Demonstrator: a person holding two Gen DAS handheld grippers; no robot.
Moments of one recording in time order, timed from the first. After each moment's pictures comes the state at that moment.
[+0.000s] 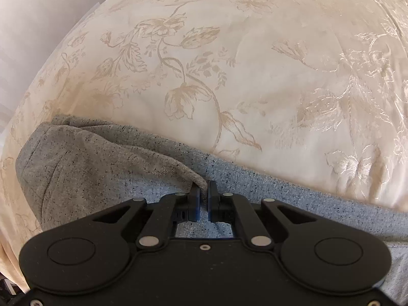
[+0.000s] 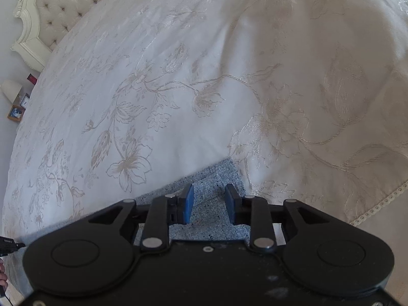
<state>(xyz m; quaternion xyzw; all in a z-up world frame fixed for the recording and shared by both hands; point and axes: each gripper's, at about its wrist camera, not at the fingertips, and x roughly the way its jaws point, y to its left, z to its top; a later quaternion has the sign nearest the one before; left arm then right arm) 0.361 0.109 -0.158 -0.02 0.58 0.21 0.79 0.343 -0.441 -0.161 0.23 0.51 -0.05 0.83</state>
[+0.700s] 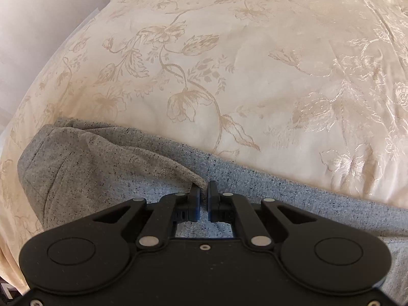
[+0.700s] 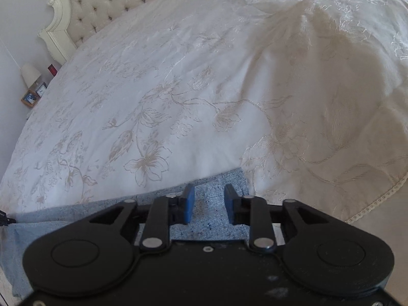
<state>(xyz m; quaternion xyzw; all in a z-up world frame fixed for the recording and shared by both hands) 0.350 0.112 -0.149 -0.02 0.56 0.20 0.80 0.314 -0.421 -0.135 0.17 0.46 -0.02 0.87</state>
